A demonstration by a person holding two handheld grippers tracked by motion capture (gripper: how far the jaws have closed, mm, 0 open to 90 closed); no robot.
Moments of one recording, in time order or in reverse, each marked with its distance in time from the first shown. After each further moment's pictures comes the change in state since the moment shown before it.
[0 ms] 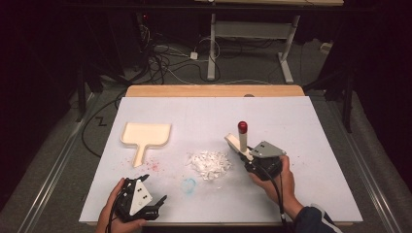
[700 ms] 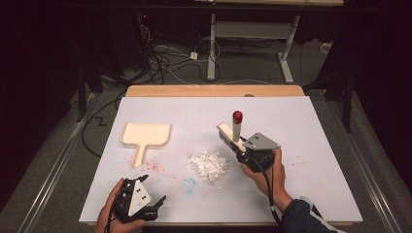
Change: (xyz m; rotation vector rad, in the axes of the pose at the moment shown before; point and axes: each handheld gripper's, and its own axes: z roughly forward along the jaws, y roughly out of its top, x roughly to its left) left arm 0.000 -0.001 -0.001 -0.005 0.000 -0.006; right arm -0.006 0.024 0.006 -0.105 -0.047 0.035
